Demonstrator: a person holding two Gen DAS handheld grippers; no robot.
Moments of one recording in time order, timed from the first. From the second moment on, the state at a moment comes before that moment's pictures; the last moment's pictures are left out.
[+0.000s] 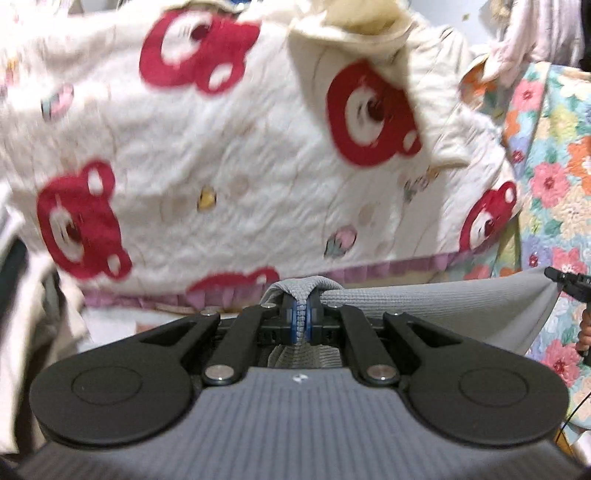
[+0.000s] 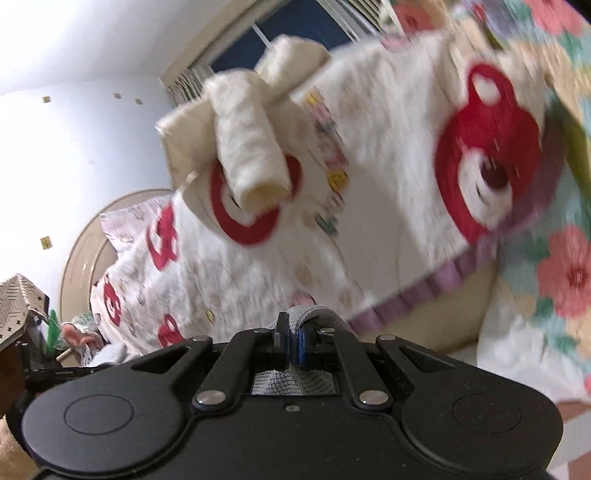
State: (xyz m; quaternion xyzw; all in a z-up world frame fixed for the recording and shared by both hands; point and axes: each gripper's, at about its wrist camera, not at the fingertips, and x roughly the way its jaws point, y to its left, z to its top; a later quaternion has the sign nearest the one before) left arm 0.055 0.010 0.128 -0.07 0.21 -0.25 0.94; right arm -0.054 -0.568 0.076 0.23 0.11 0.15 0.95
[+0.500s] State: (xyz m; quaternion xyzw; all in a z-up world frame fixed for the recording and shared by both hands) left arm -0.087 0.022 0.197 0.02 0.20 -0.24 0.95; right arm -0.154 -0.538 0.139 0.16 0.11 0.19 0.96
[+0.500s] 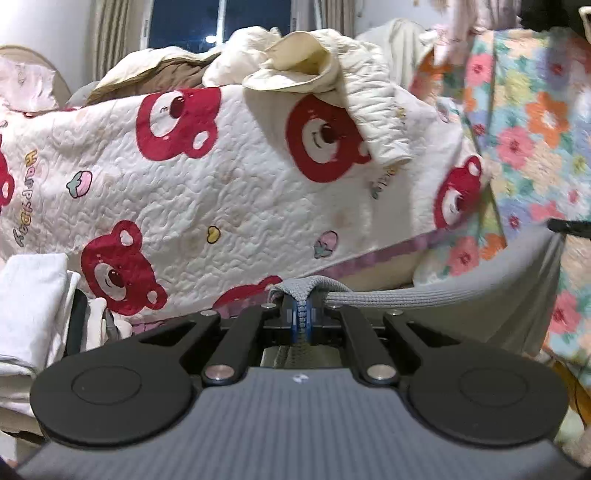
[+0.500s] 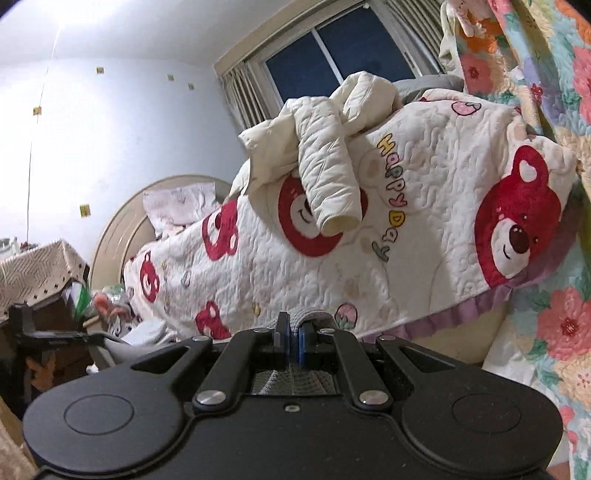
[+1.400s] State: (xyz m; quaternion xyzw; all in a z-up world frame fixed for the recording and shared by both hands) left arm 0.200 -0.040 -0.014 0.04 0.40 -0.18 0.90; right arm 0.103 -0.592 -0.038 0.31 0.37 0.09 0.87
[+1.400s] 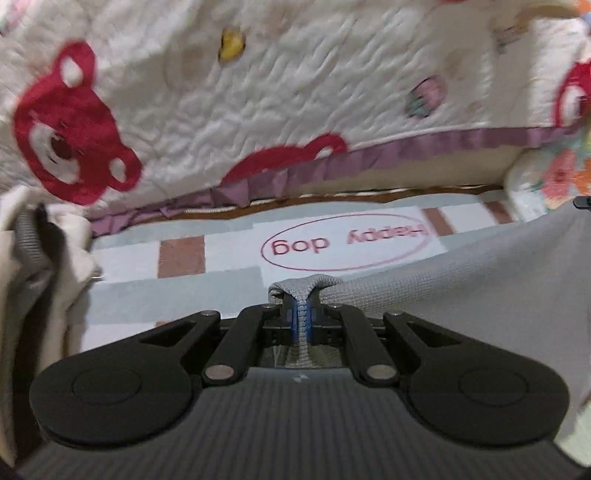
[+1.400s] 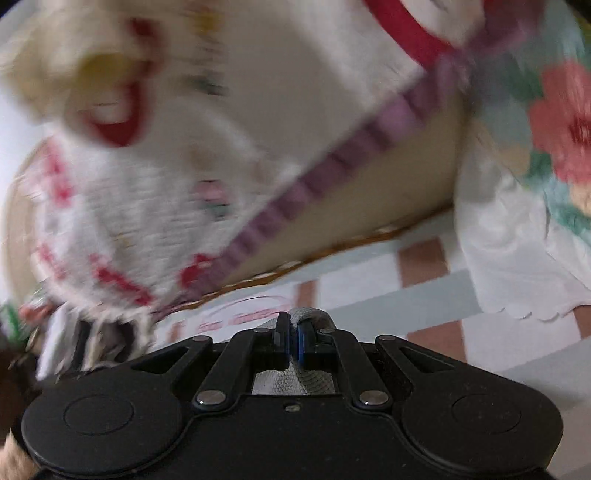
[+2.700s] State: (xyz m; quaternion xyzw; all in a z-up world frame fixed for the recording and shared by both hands) left arm 0.137 0.079 -0.106 -0.11 0.51 -0.08 0.85; right arm -0.089 -0.560 -0.128 0.25 0.29 -0.23 0.89
